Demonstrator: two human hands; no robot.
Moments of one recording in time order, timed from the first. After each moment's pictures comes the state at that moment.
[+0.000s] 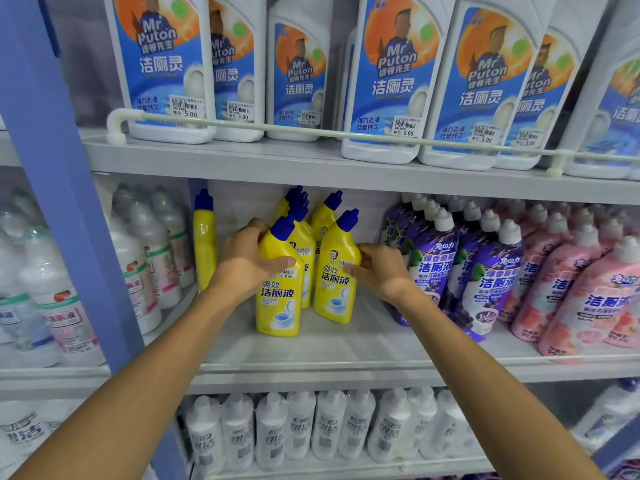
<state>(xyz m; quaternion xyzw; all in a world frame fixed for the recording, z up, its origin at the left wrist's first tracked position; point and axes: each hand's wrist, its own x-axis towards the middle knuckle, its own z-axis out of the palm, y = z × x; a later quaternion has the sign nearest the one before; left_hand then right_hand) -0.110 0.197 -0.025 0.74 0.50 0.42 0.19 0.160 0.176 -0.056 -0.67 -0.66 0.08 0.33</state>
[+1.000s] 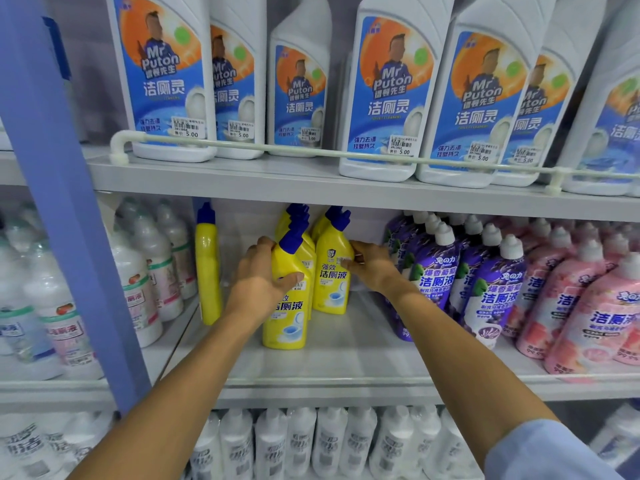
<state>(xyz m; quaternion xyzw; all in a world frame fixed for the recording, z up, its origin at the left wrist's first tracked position) -0.090 0.189 -0.038 0.73 0.51 0.43 0.14 0.177 0.244 -0.063 -0.65 -0.66 0.14 0.35</state>
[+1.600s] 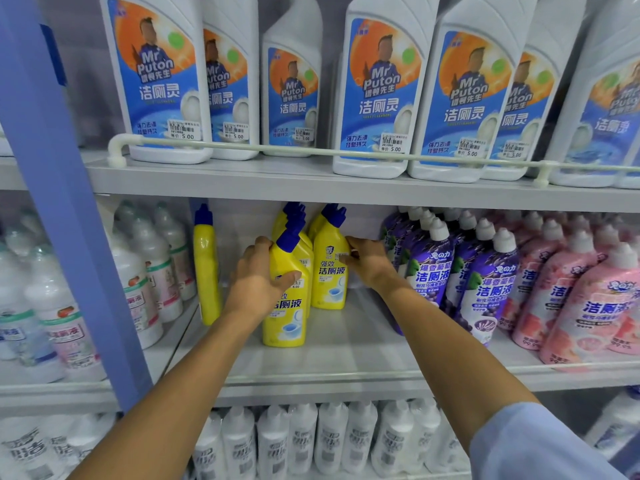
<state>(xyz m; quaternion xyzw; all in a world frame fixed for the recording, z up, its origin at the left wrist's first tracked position) -0.091 0.188 -0.041 0.74 0.51 0.42 0.13 0.170 0.245 -0.059 -0.67 -0.66 0.08 0.34</state>
